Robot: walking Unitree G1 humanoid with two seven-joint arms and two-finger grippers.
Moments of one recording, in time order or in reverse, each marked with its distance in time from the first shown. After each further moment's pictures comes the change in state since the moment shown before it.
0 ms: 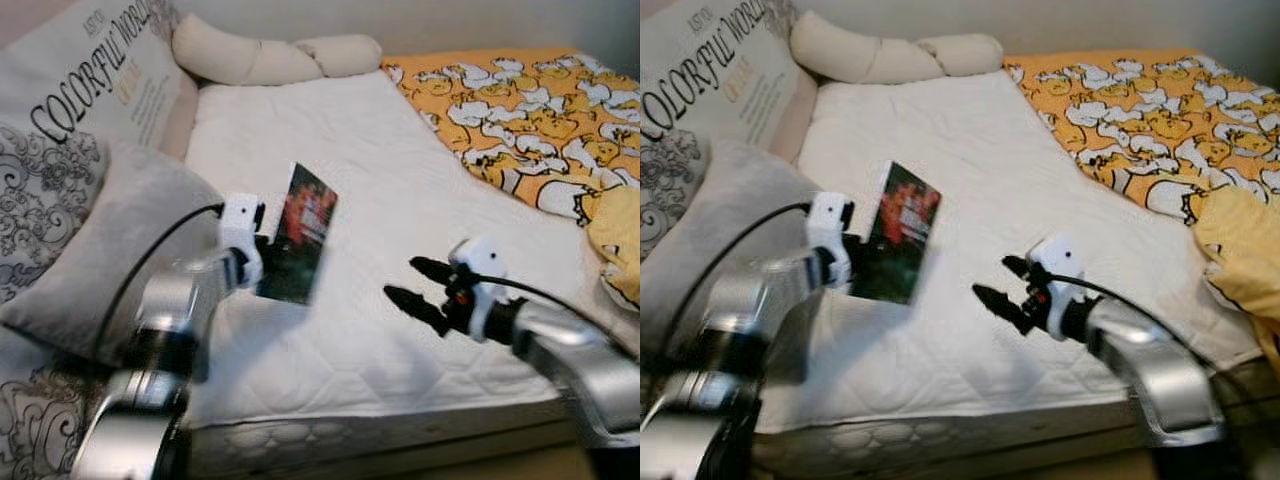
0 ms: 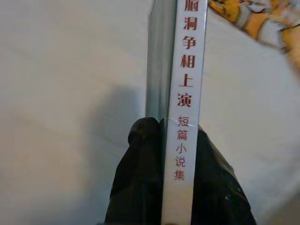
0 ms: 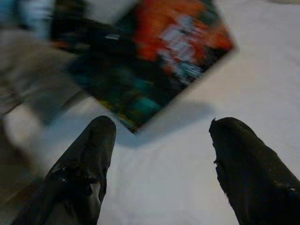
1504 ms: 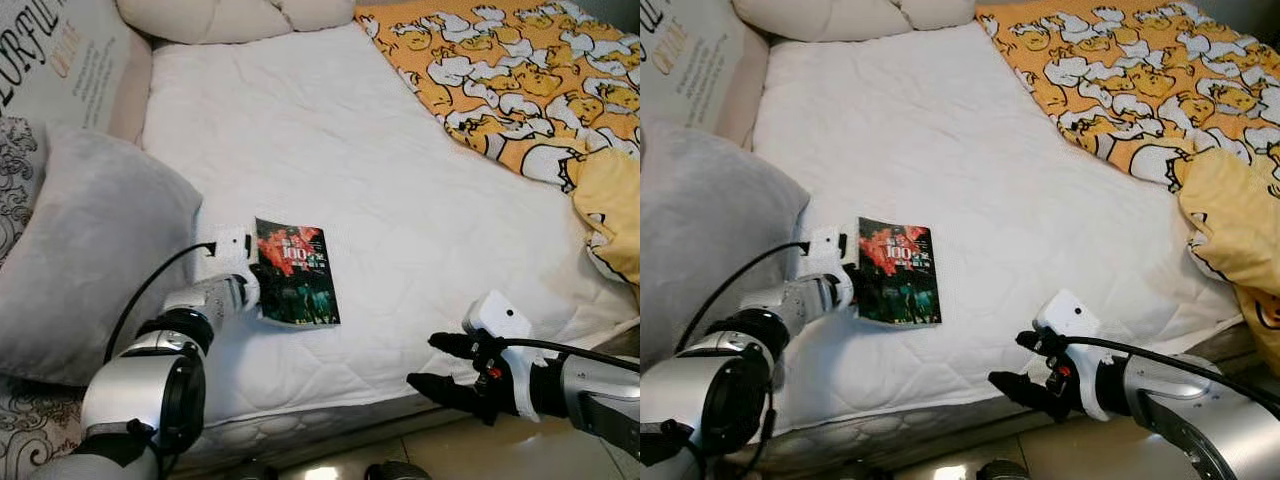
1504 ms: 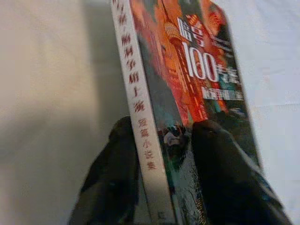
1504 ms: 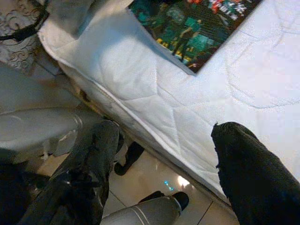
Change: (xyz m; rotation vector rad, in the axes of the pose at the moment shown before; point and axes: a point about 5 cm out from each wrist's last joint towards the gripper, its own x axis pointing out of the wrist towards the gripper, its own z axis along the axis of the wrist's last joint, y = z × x) left arm 0.018 0.044 -0.045 -0.127 0.071 0.275; right arm -0.051 0.040 -0.014 0.058 0.336 0.065
